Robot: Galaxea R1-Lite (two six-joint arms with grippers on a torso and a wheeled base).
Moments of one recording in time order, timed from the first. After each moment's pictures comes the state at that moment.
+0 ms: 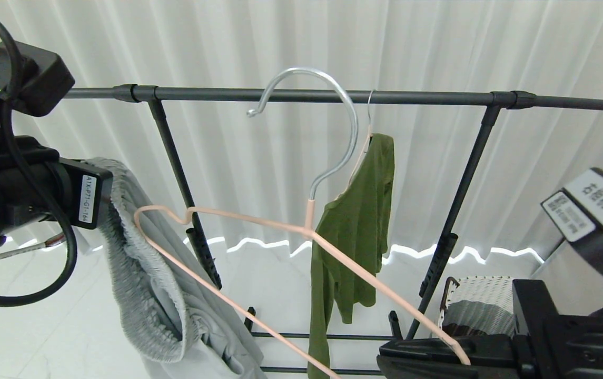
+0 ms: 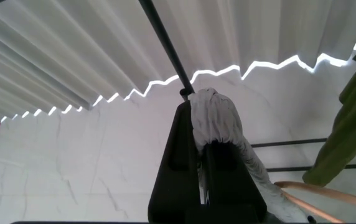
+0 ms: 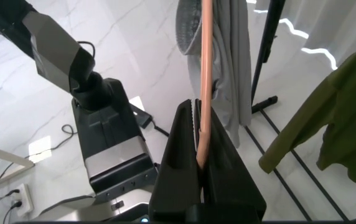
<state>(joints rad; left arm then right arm) -0.50 1.24 -1.06 0.17 0.56 0.21 1.32 1.29 -0.91 -0.07 -0.03 0.18</state>
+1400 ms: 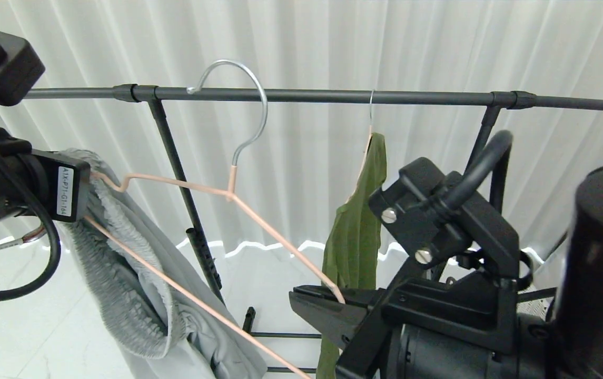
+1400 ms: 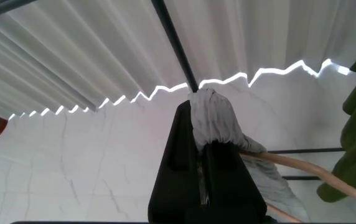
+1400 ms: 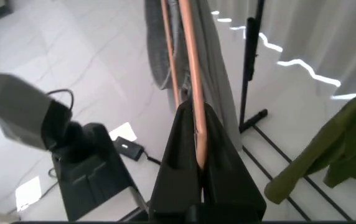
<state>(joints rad) -0.51 1.21 -1.07 0.16 0.67 0.21 1.34 1.55 -1.00 -0.31 -0.26 0.29</state>
